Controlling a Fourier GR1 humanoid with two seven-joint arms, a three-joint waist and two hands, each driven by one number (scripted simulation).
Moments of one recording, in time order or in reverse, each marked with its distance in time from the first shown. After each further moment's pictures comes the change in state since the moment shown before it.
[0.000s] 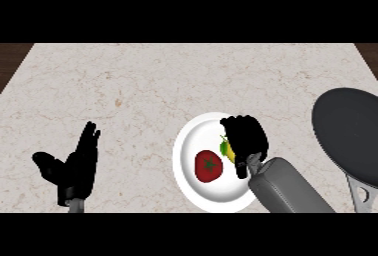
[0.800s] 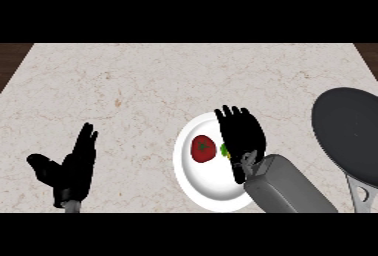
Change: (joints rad) left arm 0.008 0.039 -0.020 -0.002 0.050 0.006 -0.017; right arm -0.060 0.000 0.026 -0.117 -0.123 0.158 0.178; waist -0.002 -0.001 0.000
